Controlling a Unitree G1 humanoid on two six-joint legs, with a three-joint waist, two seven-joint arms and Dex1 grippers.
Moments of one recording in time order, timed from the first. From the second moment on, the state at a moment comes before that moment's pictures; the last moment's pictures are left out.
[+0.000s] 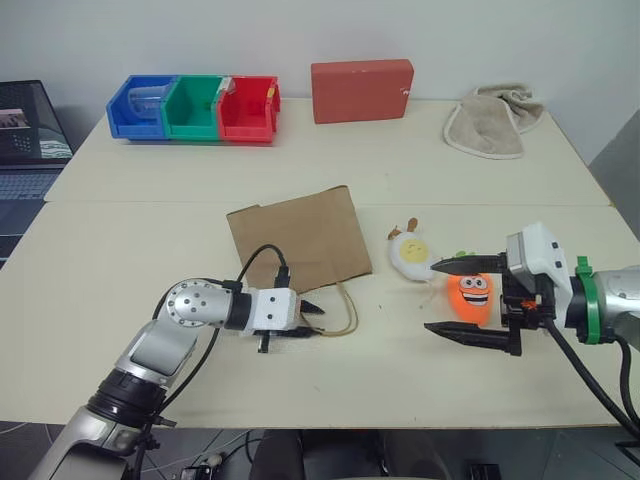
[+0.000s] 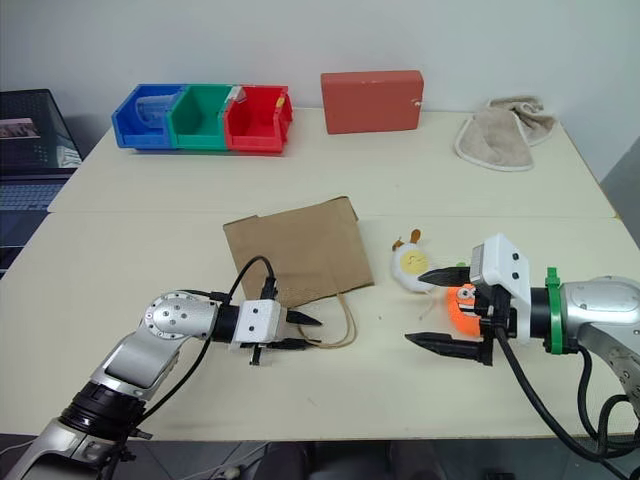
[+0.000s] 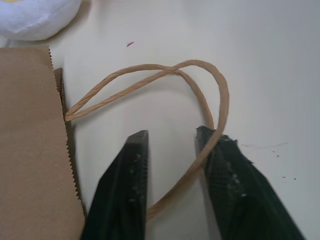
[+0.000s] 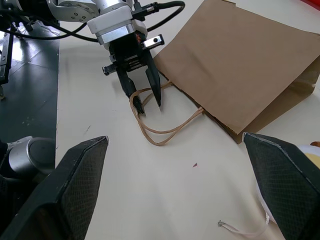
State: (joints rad) left arm -0.33 0.72 -0.28 -0.03 -0.09 -0.11 -1.20; right arm -0.18 -0.98 -0.21 -0.66 0.78 0.77 0.98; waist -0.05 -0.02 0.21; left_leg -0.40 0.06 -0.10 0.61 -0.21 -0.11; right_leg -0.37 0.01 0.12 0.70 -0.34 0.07
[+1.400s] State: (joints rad) left arm -0.69 0.71 -0.03 -0.16 -0.69 0.79 -1.14; right arm -0.57 -0.19 0.36 0.02 0.17 0.49 0.52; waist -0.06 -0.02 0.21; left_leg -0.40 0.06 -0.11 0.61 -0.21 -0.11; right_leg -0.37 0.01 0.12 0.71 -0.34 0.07
